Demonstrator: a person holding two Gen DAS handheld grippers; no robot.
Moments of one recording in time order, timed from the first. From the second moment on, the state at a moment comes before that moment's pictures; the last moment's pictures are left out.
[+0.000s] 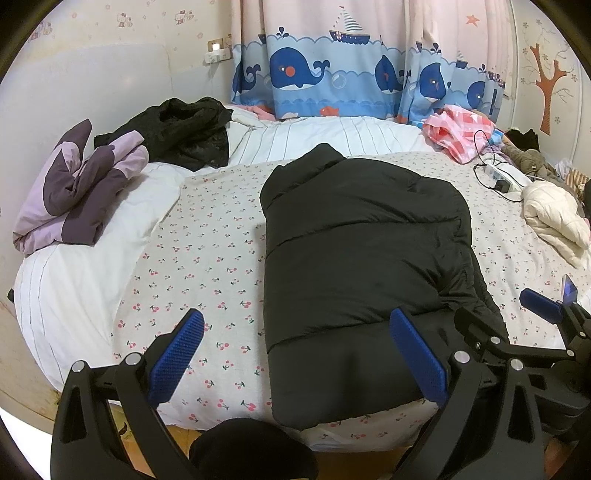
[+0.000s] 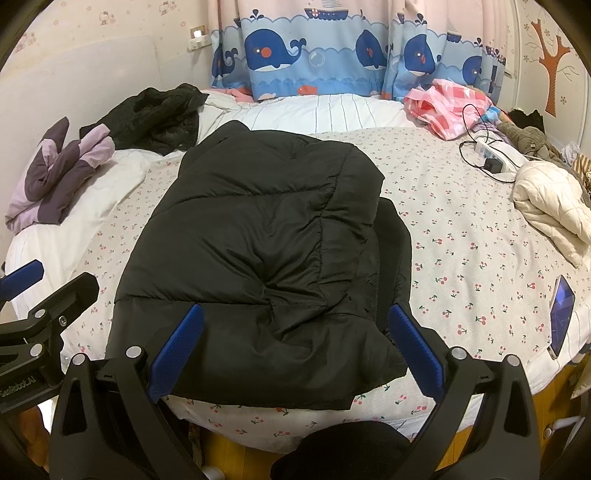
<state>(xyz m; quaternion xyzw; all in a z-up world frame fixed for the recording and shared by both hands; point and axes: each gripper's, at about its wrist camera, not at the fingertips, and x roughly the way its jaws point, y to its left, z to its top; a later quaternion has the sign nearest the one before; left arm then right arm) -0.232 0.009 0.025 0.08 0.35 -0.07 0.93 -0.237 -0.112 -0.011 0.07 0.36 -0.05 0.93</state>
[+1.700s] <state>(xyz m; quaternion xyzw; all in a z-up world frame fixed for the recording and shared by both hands) -0.249 -0.012 0.032 0.11 0.33 -0.06 0.93 -0.246 -0.124 -0.014 0.08 0.36 -0.05 0.93</state>
